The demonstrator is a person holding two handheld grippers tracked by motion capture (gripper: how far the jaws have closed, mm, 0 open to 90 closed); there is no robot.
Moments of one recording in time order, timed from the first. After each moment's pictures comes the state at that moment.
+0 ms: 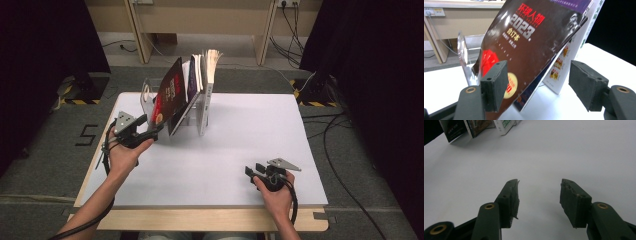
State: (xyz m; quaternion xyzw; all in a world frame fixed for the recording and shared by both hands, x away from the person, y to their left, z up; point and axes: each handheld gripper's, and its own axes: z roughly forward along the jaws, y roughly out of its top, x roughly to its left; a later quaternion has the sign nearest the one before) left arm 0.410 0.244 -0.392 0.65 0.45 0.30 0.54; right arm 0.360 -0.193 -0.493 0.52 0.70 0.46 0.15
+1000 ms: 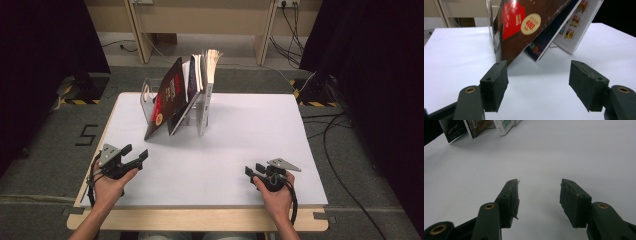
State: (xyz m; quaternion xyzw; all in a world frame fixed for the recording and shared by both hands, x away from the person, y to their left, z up) left arm 0.355 0.286 -0.463 0.65 0.50 0.29 0.50; right arm 0.359 -0.192 -0.493 0.53 0.70 0.46 0.15
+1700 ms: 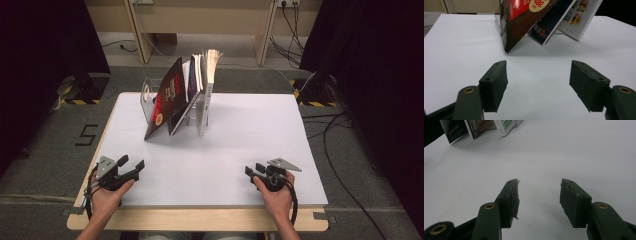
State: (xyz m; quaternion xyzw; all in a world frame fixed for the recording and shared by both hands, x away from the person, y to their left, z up) left arm 0.338 0.298 -0.491 0.64 0.51 0.29 0.50; right arm 0.359 -0.192 -0.491 0.52 0.70 0.46 0.15
